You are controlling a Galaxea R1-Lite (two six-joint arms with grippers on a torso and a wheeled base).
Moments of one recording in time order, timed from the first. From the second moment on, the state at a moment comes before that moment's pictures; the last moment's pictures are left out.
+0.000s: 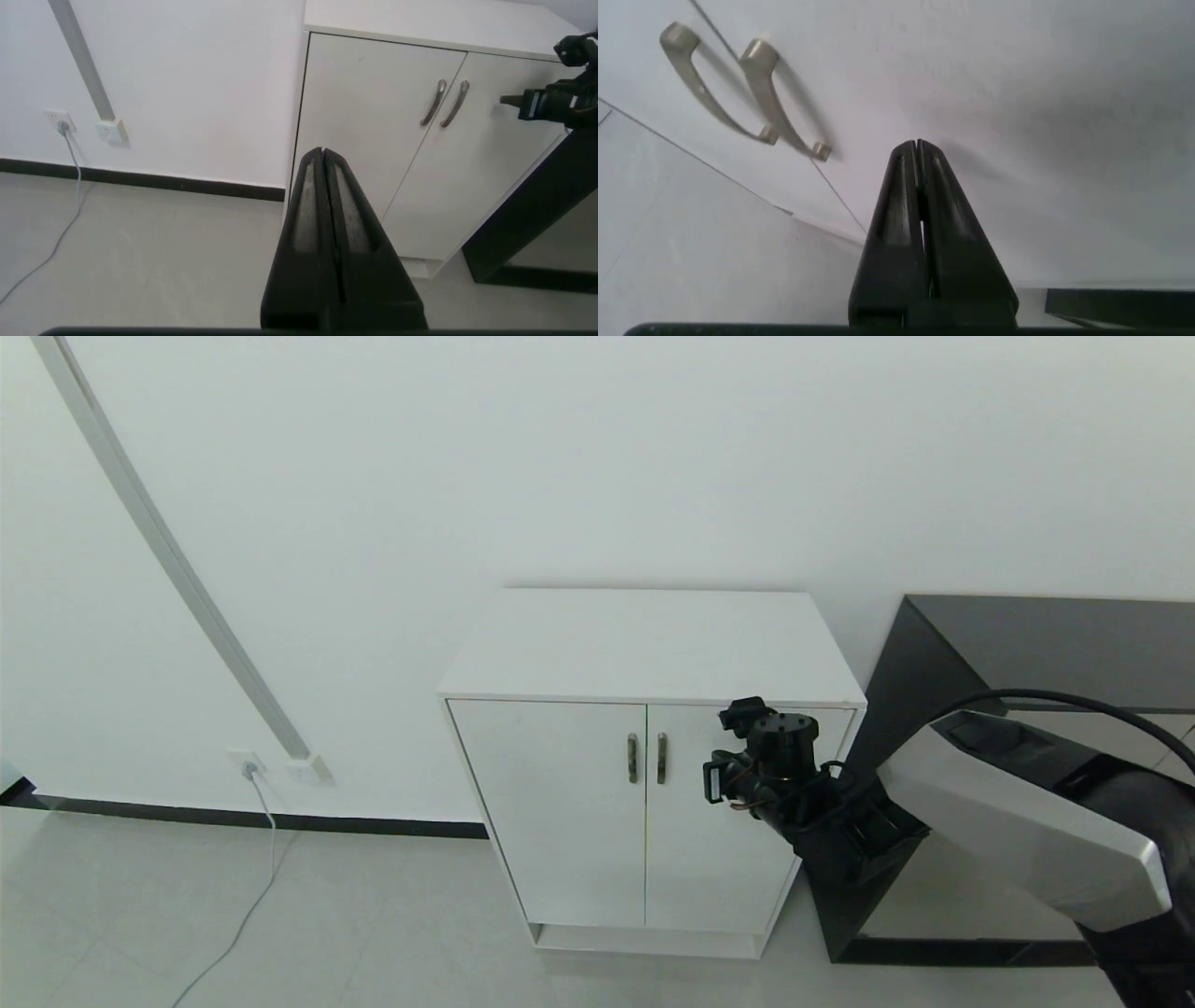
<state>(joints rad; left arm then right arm) 0.00 0.00 0.00 0.00 0.04 -0.09 0.52 2.44 -1.29 -0.90 -0.20 0.07</state>
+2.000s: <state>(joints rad) 0.00 0.00 0.00 0.00 0.03 -0.10 0.27 1.37 -0.01 -1.08 -0.22 -0.02</state>
